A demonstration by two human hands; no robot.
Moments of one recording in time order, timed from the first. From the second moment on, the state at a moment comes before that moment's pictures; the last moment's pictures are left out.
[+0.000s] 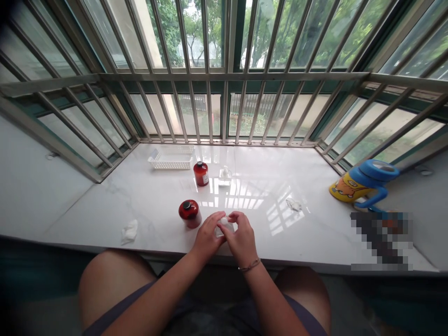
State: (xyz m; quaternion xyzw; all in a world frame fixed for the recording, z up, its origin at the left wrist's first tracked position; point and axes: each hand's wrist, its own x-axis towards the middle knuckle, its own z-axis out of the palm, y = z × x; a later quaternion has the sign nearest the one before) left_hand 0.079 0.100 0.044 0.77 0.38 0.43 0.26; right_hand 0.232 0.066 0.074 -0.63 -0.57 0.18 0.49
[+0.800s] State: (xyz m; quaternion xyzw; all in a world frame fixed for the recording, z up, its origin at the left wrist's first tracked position) left_hand 0.076 0.097 0.044 0.73 0.40 0.42 0.37; right_hand 0.231 0.051 0.067 -0.62 -0.50 0.24 0.56
